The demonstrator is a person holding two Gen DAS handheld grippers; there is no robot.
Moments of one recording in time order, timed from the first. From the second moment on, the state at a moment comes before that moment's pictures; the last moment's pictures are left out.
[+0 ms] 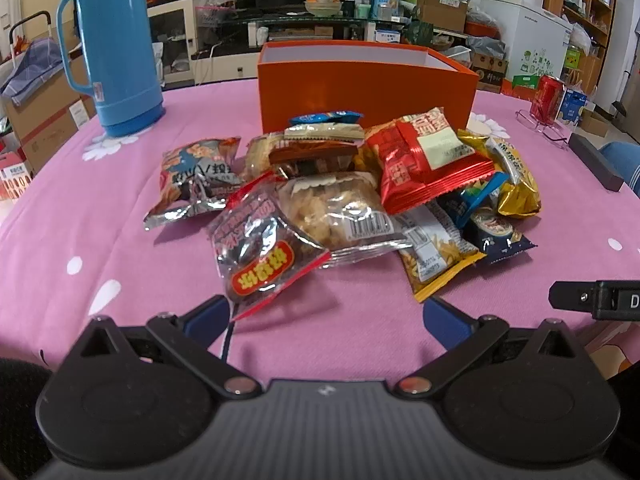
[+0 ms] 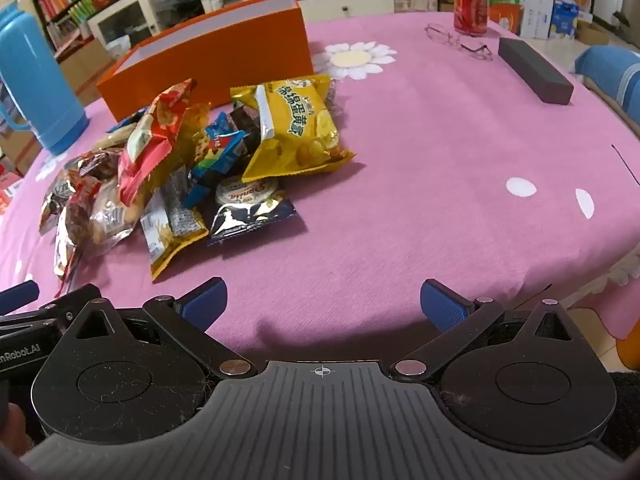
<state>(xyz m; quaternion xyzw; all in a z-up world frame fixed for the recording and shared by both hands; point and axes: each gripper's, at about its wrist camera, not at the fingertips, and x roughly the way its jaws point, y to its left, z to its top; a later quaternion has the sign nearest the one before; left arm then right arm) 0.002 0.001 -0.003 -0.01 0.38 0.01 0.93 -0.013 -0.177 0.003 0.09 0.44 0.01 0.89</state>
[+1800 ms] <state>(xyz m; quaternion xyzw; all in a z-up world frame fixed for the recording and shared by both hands) 0.011 0.001 -0.015 -0.01 0.40 0.01 0.92 -0.006 -0.171 -0.006 0.08 0.46 0.02 0.89</state>
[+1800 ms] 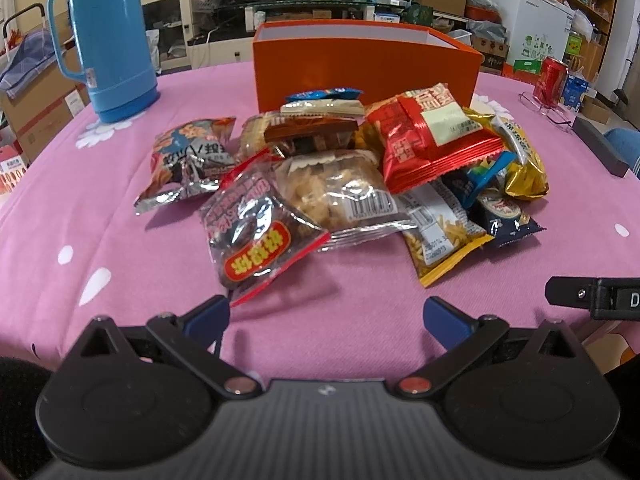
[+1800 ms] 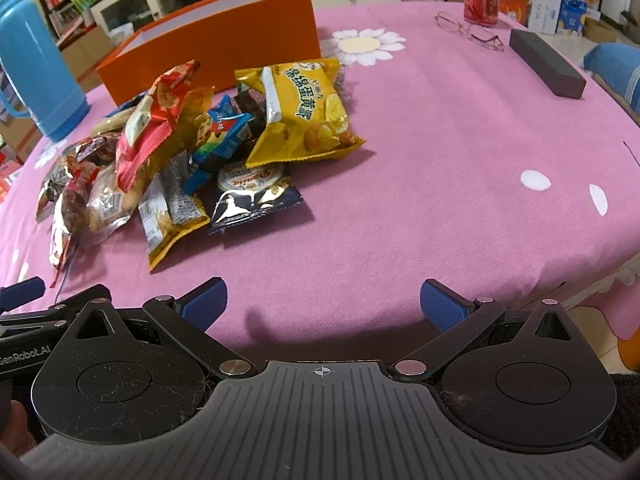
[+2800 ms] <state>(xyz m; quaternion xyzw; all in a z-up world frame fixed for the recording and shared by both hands) 0.034 0.047 -0.031 -0.07 0.42 0.03 0.91 0.035 -0.167 -0.027 0.02 0.42 0.02 0.91</state>
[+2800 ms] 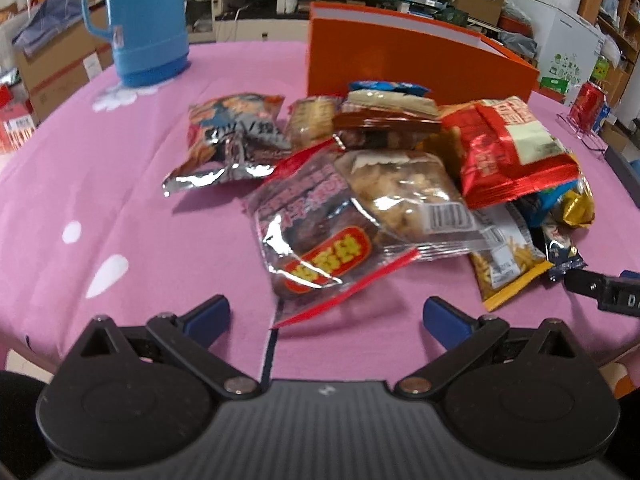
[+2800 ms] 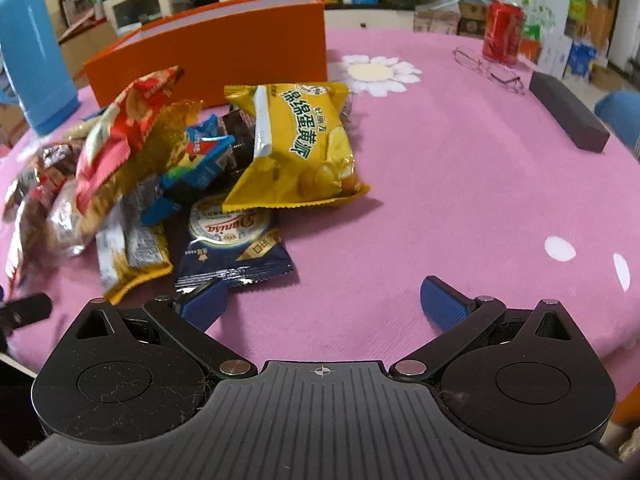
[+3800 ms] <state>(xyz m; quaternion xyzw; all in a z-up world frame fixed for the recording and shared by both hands) 0.097 0.066 -0.030 -0.10 0.37 0.04 0.92 0.147 -0.162 0.000 0.09 0.37 0.14 0.91</state>
